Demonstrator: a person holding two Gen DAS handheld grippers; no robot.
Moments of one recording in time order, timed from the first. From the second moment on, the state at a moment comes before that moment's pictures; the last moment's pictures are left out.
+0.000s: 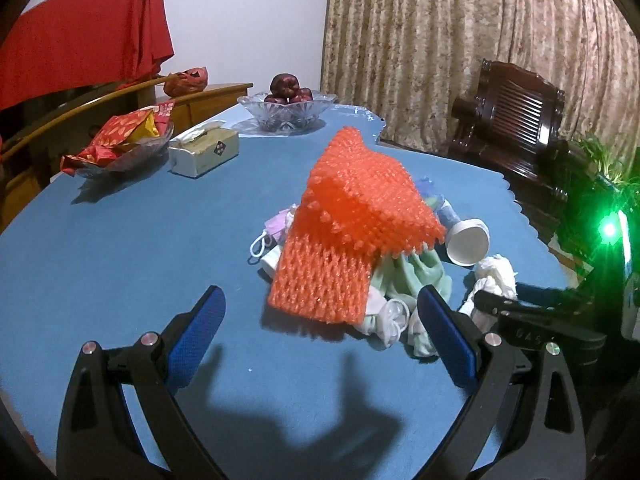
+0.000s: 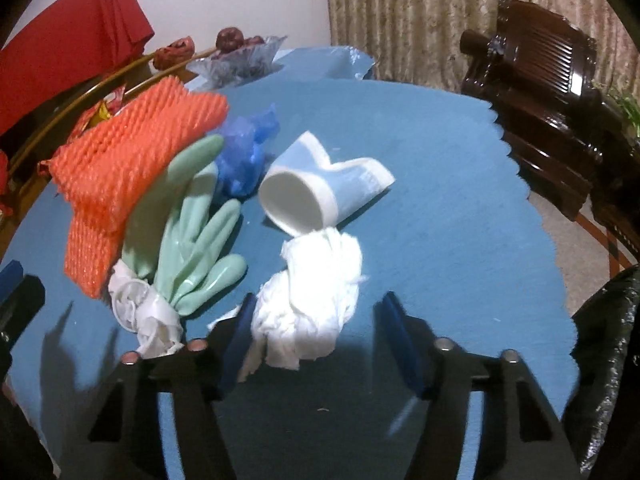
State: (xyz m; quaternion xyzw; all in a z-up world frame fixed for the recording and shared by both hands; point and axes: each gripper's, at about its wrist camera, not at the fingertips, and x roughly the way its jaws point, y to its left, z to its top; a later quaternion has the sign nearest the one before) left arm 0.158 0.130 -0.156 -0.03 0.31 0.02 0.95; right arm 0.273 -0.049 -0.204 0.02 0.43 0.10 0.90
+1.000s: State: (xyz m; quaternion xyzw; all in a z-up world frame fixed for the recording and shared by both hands) left arm 0.219 0.121 -0.139 -0.04 0.29 0.01 0.95; right arm 0.274 -0.065 -0.151 0.01 0.37 0.11 0.92
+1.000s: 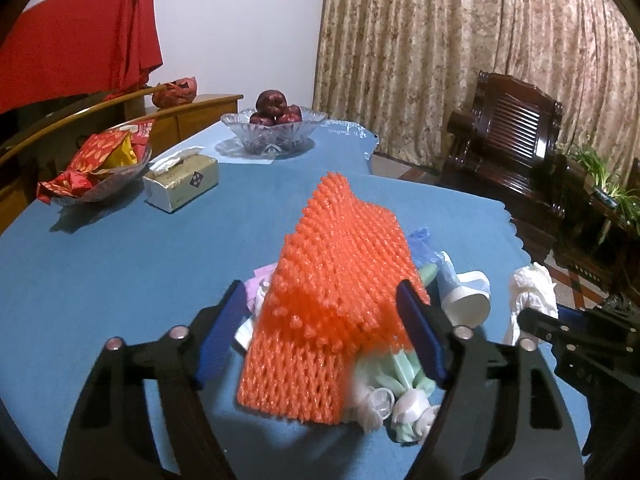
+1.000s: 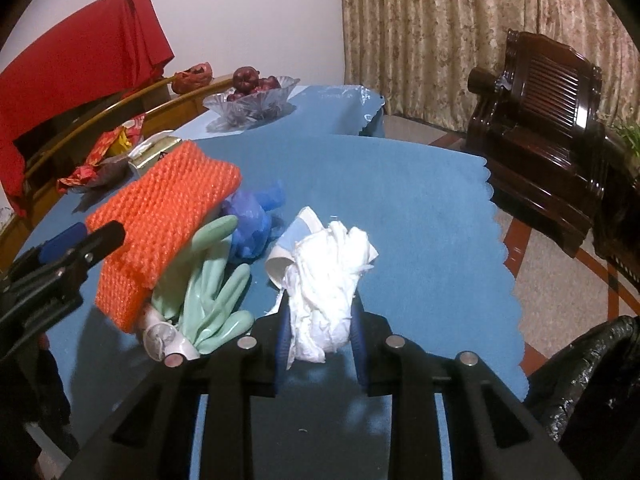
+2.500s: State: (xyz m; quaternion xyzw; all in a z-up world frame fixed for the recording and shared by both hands) left arm 0.119 -0.018 -0.079 0.00 0.24 -0.13 0.96; right arm 0.160 -0.177 -0.073 0.05 0.31 0.03 0.95
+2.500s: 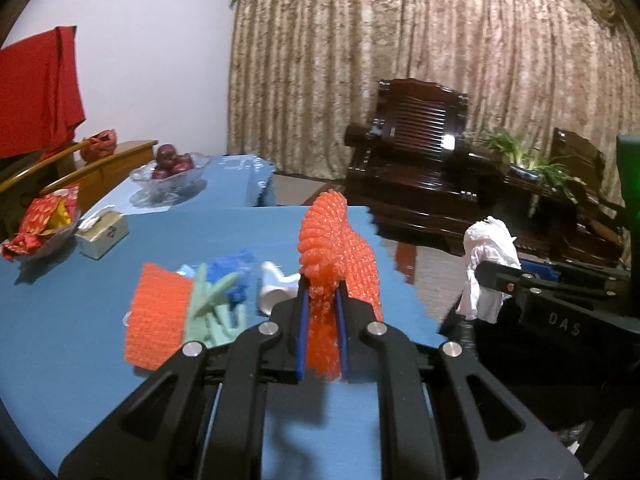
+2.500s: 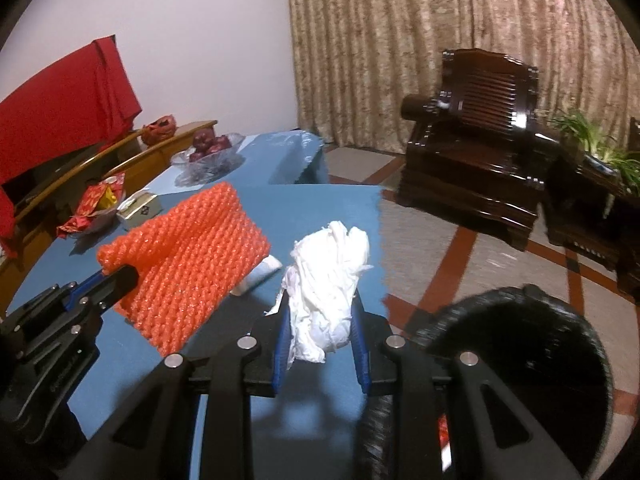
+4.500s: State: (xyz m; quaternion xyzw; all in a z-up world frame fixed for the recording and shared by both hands) left arm 0.115 -0.090 -0.107 0.02 0.26 -0.19 0.95; right arm 0.092 -0.292 -0.106 0.09 0.33 -0.11 0.93
